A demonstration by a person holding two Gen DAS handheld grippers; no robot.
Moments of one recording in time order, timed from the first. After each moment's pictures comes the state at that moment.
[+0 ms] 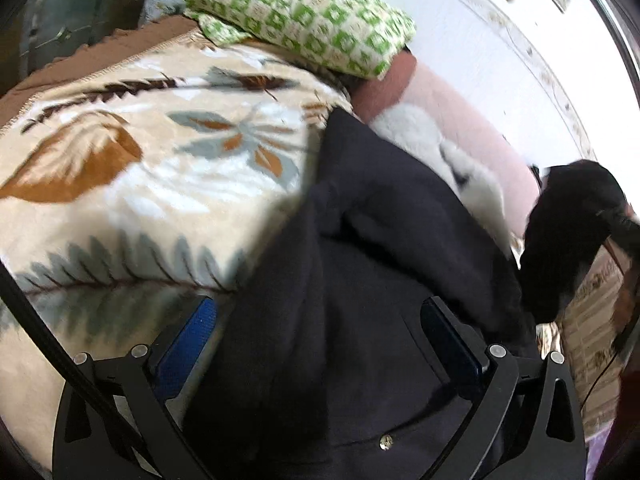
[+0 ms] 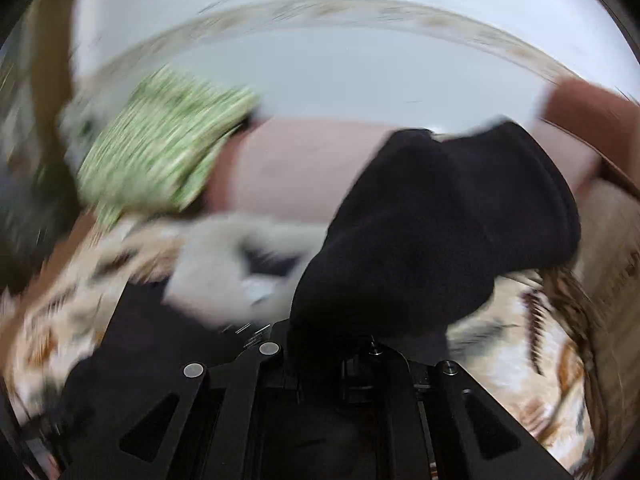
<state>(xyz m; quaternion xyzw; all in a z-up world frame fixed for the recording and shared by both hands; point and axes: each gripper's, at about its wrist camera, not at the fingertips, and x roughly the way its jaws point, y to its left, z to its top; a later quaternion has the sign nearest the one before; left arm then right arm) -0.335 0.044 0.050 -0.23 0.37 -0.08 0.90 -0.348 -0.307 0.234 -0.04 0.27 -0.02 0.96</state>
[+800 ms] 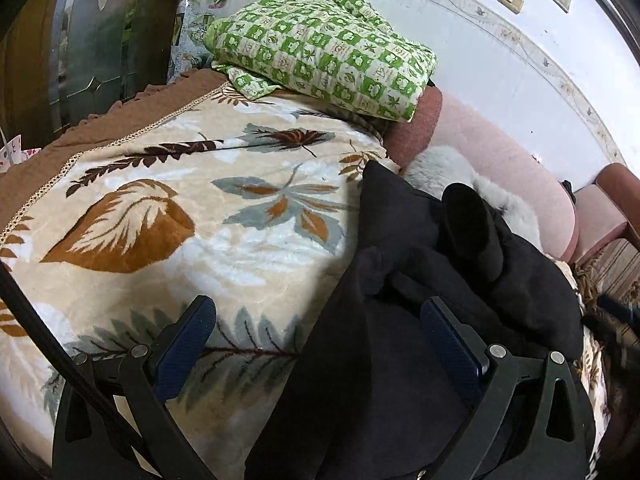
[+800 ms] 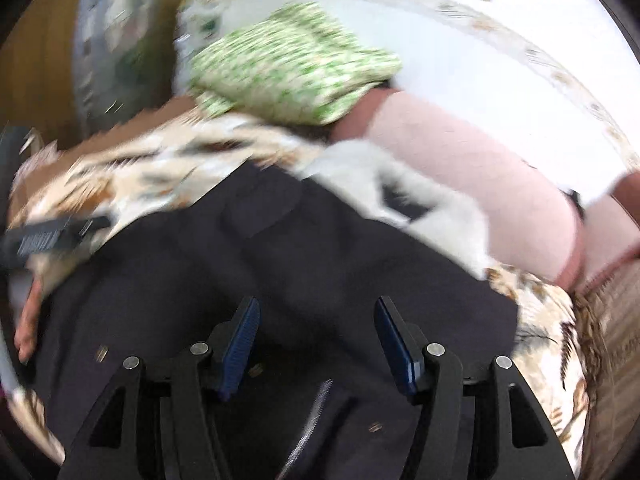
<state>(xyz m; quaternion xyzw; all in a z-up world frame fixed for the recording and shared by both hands) -0.334 0.055 0.076 -0.18 0.33 -0.01 0.93 -0.396 -0.207 0.147 -0.17 0.28 0.04 0.95</state>
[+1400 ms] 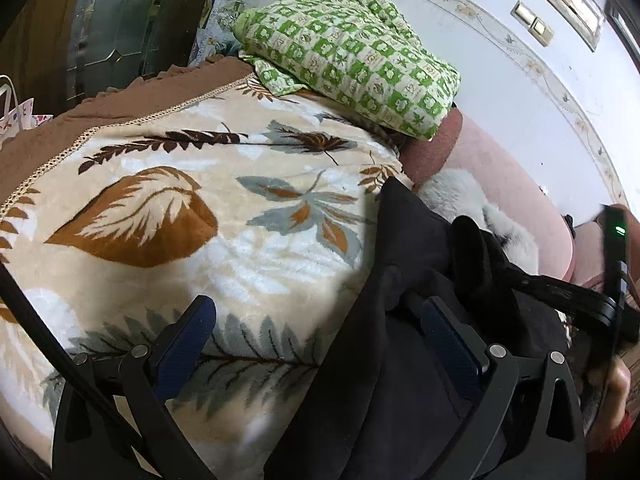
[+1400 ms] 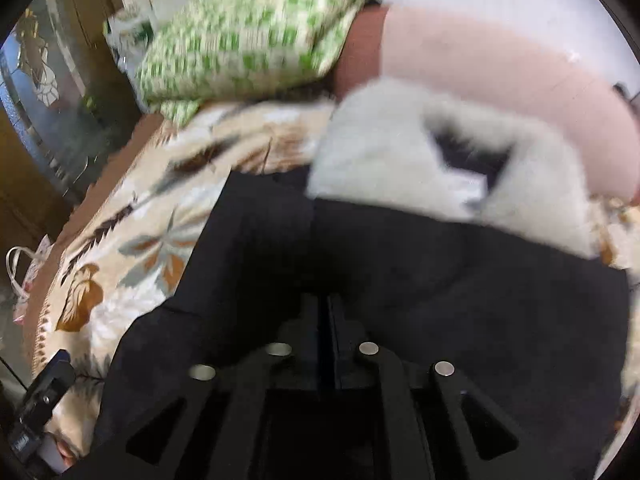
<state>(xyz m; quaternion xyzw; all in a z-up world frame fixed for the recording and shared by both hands) -0.334 0.087 0.073 -0.24 0.32 0.01 0.92 -0.274 -0.172 0.128 -0.01 0.38 0.08 0.92</state>
